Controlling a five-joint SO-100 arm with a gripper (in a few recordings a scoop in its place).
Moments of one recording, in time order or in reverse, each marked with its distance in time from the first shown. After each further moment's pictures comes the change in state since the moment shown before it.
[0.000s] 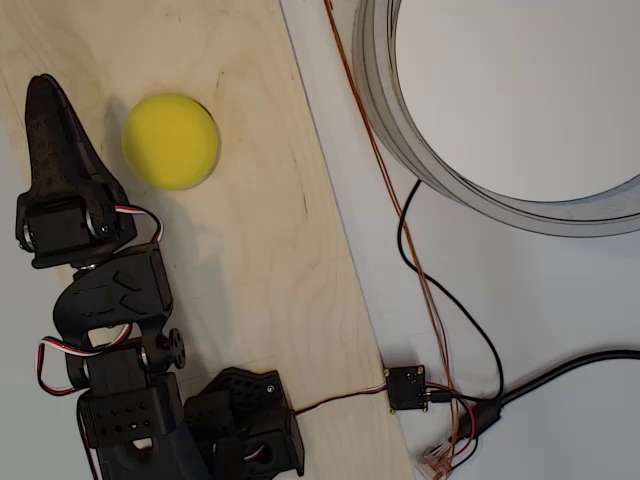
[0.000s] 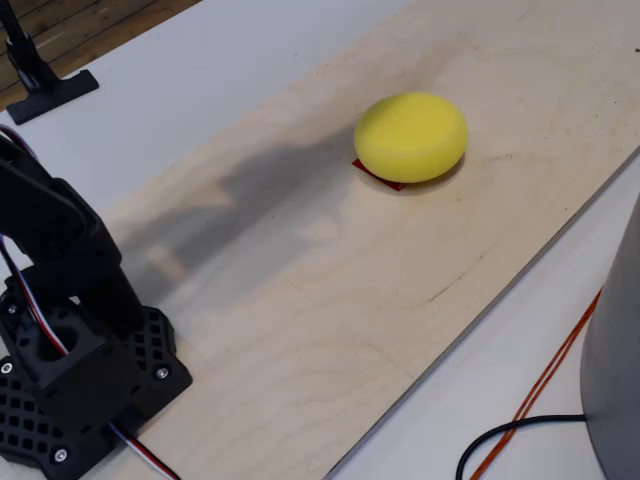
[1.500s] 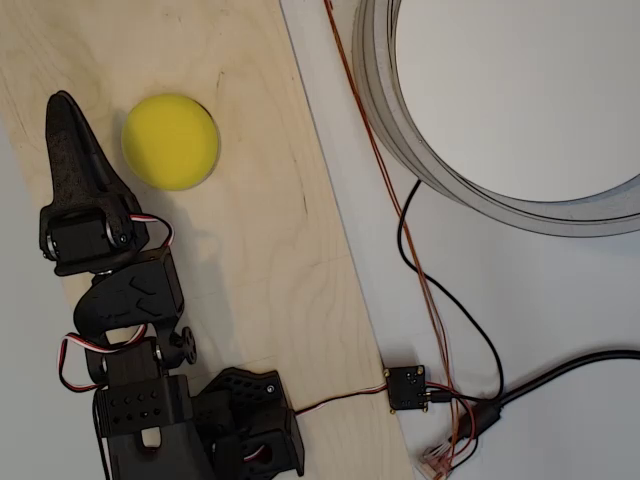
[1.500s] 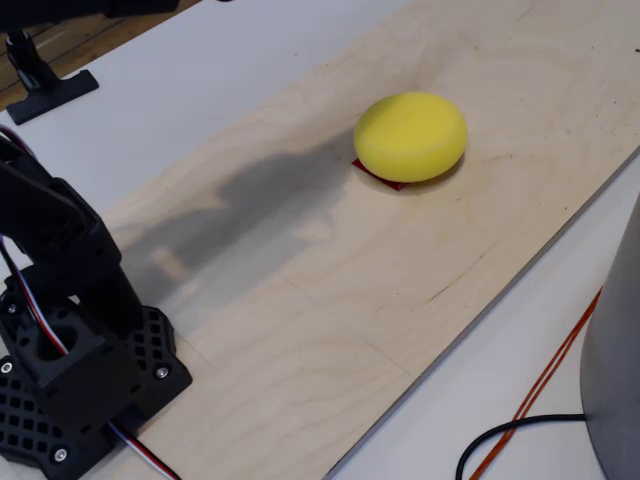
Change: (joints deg) arm -1.0 1.8 14.8 -17.0 2.0
